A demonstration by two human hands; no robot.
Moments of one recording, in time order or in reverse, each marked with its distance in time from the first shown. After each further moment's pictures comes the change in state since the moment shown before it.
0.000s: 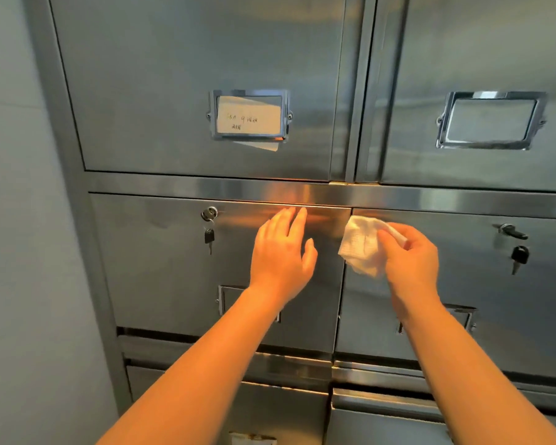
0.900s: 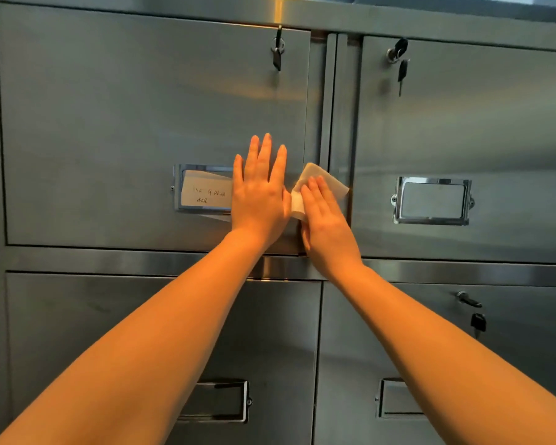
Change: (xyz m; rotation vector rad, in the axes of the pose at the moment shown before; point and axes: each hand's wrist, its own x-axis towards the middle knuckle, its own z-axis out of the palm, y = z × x) left_hand 0.188 0.010 -0.039 0.195 0.312 0.170; right_hand 0.101 -0.075 0.087 -0.908 -0.206 -1.001
